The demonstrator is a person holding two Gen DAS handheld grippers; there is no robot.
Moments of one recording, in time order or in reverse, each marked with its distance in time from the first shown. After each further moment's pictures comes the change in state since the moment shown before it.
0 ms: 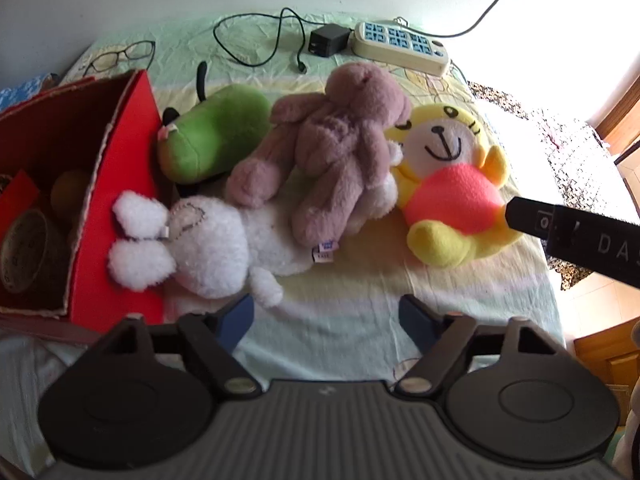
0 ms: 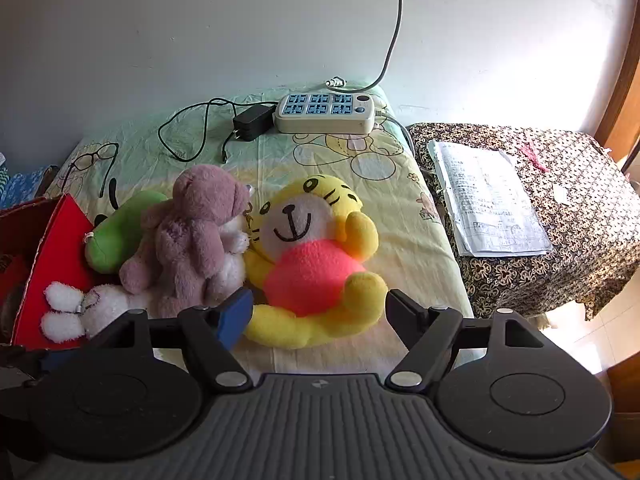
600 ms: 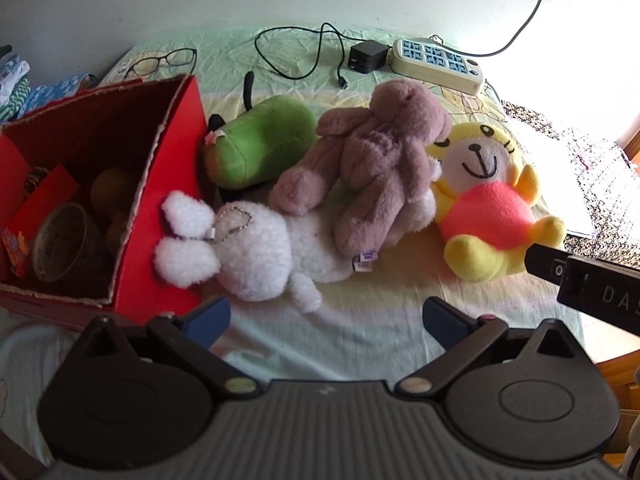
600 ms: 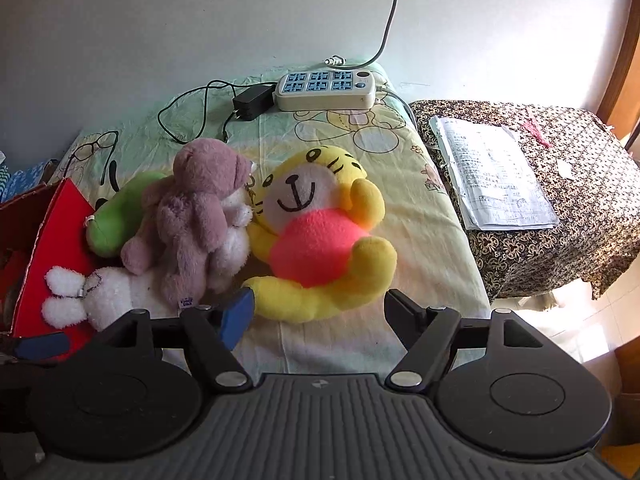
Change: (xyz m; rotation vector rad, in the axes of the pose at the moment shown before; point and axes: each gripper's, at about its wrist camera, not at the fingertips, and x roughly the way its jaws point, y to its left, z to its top) left arm -0.010 0.002 -0.004 -0.034 -0.068 0.121; right arm 0.003 0.001 -0.013 0.005 0.028 0.012
